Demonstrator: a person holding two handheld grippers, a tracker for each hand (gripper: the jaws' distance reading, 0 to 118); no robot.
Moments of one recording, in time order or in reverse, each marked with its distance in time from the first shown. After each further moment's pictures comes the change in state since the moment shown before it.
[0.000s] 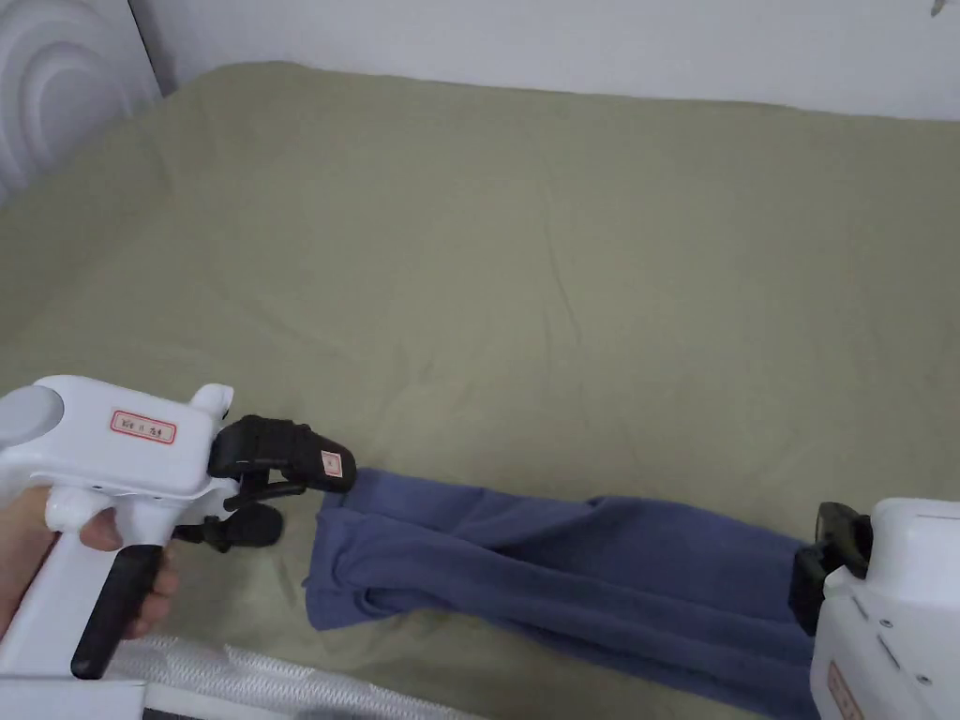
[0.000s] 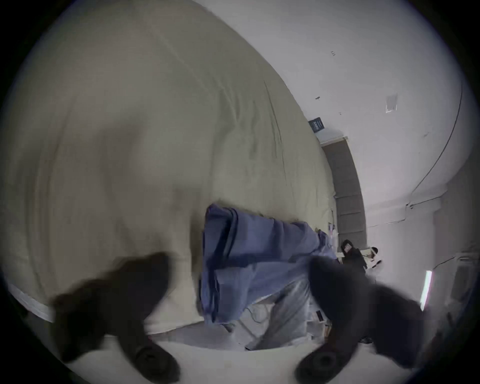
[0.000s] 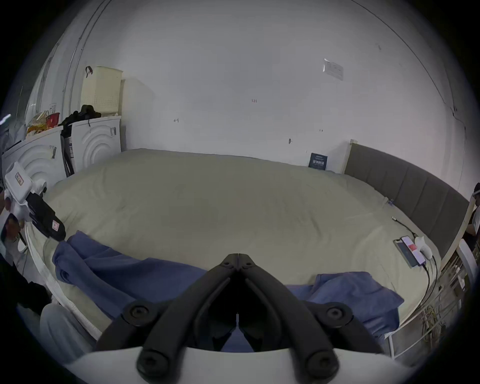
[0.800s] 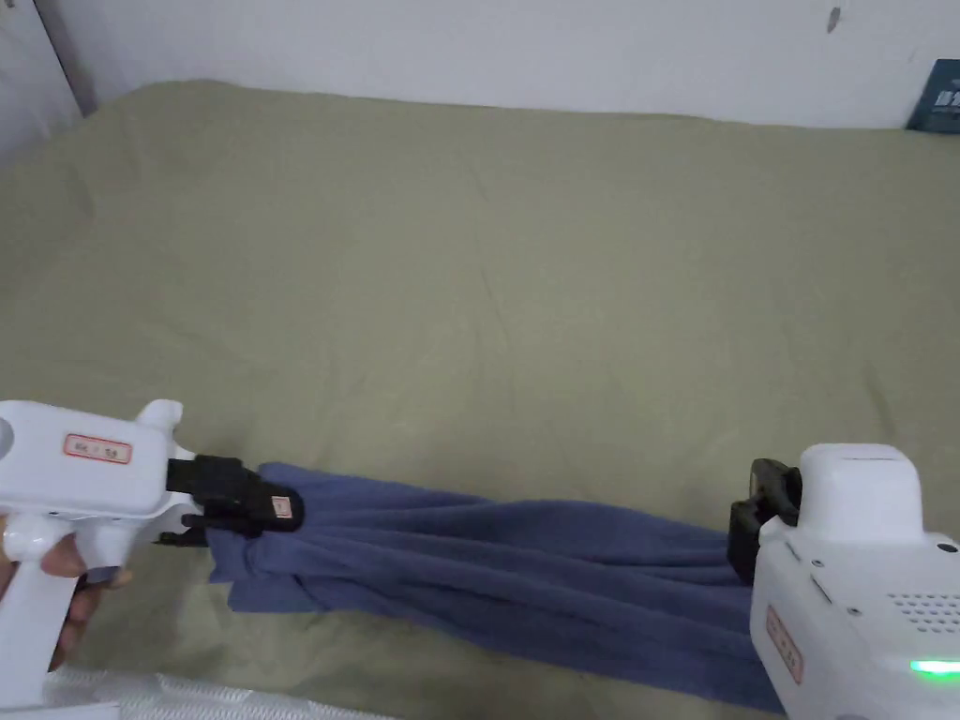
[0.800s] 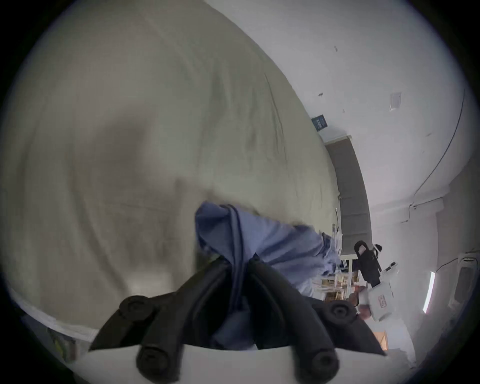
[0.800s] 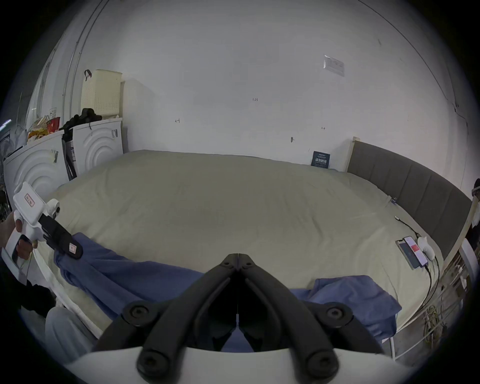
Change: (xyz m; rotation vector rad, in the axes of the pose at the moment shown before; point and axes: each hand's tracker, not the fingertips) left arm 0.029 -0.006 -0.002 0.096 0.075 -0.038; right arm 0.018 0.023 0.006 0.035 0.014 -0.007
